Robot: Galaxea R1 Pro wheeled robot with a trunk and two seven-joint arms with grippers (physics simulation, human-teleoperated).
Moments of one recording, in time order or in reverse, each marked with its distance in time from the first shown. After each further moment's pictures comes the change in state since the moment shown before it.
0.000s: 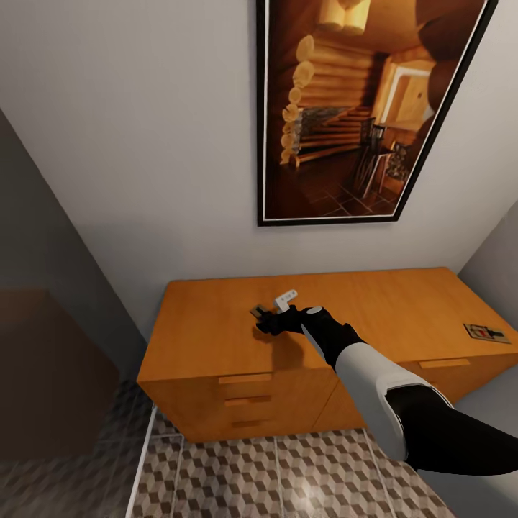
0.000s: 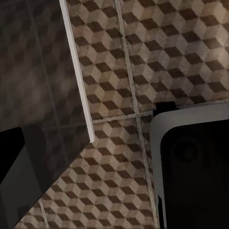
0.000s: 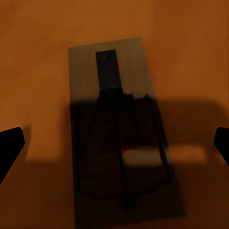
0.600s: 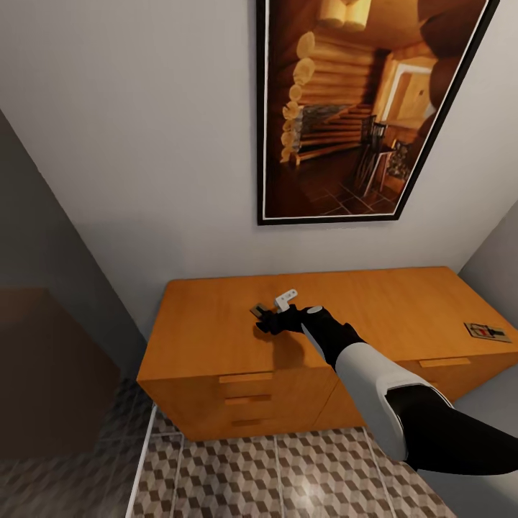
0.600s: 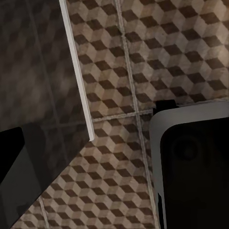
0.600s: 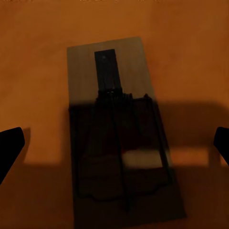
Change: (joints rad) left arm 0.000 0.000 0.000 0.000 0.000 0.000 0.000; right arm 0.000 0.000 -0.003 -0.005 -0.005 0.000 0.000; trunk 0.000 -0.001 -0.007
